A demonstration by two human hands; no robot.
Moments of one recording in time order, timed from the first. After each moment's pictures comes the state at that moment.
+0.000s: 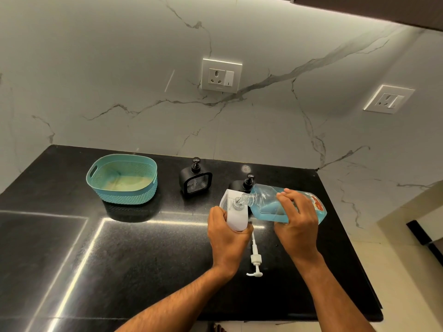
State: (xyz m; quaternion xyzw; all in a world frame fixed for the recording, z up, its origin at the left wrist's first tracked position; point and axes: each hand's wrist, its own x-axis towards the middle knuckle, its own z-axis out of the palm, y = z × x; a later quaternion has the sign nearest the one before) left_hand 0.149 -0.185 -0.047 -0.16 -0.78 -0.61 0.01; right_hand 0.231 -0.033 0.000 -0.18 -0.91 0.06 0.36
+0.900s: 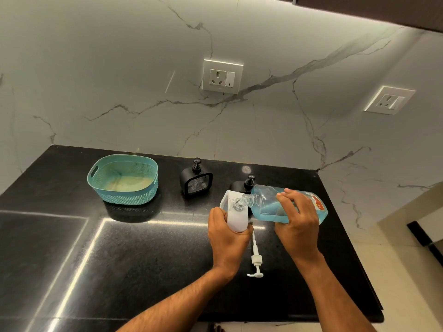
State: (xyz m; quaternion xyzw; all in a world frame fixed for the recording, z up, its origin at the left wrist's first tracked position) left_hand 0.148 -0.185 -0.050 -0.16 -0.78 -0.61 0.02; right_hand 0.230 -0.031 0.000 -0.17 -0.92 0.06 0.36
